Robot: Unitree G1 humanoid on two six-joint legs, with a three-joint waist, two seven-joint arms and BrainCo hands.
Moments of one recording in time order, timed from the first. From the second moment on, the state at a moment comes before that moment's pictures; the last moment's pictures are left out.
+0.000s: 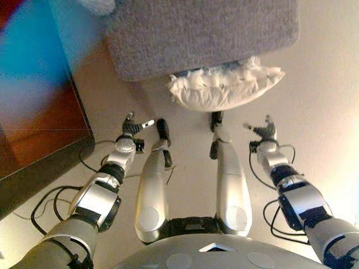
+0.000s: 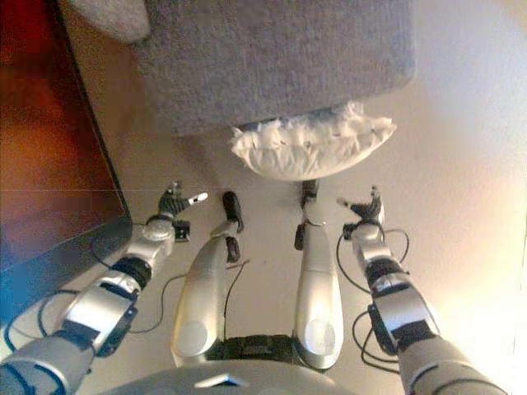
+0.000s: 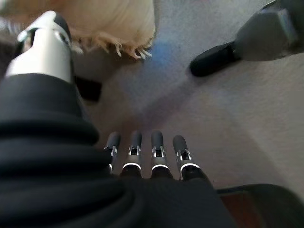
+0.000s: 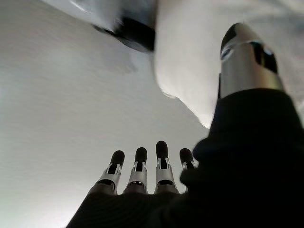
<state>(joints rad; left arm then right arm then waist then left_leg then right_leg) -0.63 0.35 -0.42 1.08 -0.39 -0.18 0.27 -0.63 -0.38 0.25 1.07 0.25 -0.05 -0.51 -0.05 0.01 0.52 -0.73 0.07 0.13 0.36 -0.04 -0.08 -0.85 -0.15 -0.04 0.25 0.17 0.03</state>
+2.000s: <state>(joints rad) -1.20 0.67 -0.65 0.95 -0.90 -0.15 -0.44 -1.23 -0.81 0.58 0.94 0.58 -0.27 0.05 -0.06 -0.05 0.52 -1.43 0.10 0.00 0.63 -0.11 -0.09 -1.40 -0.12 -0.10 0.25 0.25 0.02</state>
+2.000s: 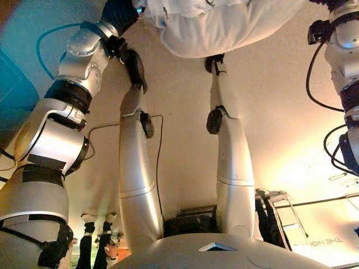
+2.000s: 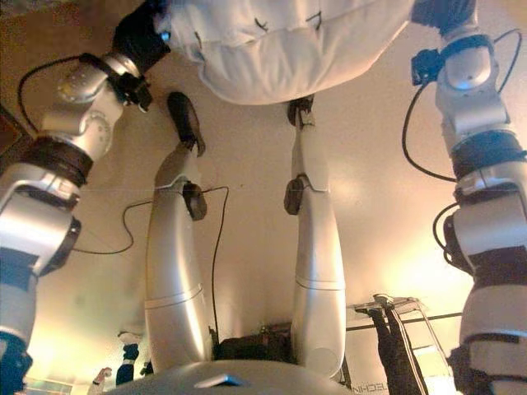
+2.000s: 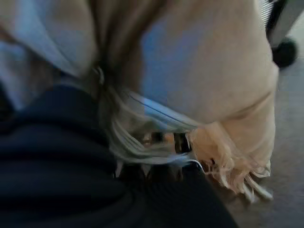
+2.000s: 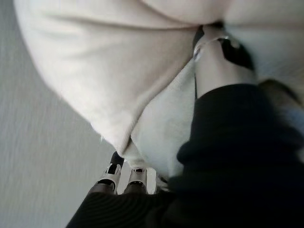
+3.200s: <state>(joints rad) -0.71 0.60 -0.53 0.80 -0.93 -0.21 -0.50 -0.67 -0.72 0.33 0.60 0.68 -0.32 0.22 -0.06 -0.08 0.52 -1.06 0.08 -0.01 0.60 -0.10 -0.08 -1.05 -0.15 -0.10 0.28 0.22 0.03</state>
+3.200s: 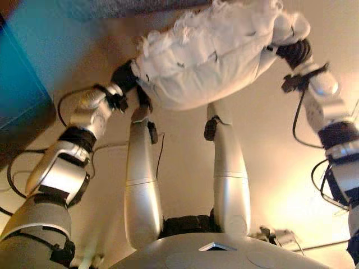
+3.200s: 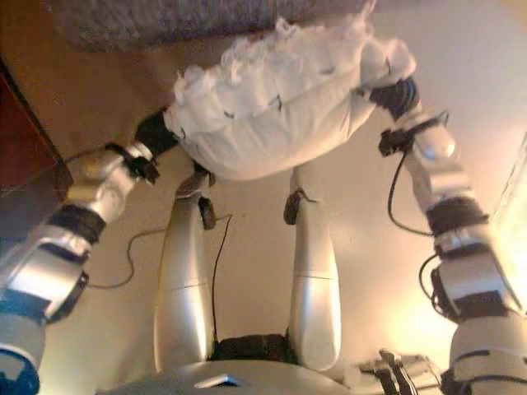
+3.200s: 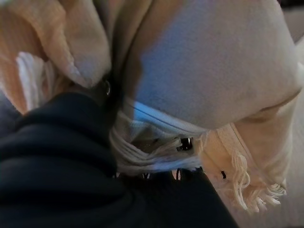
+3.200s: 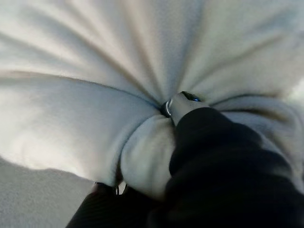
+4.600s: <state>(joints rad) 0.09 0.38 -0.11 -0.03 -0.78 -0.46 -0.27 0.08 -0.38 0.02 -0.16 0.46 -0.42 0.21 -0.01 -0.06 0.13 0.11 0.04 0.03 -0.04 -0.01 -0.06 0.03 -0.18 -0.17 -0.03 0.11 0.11</state>
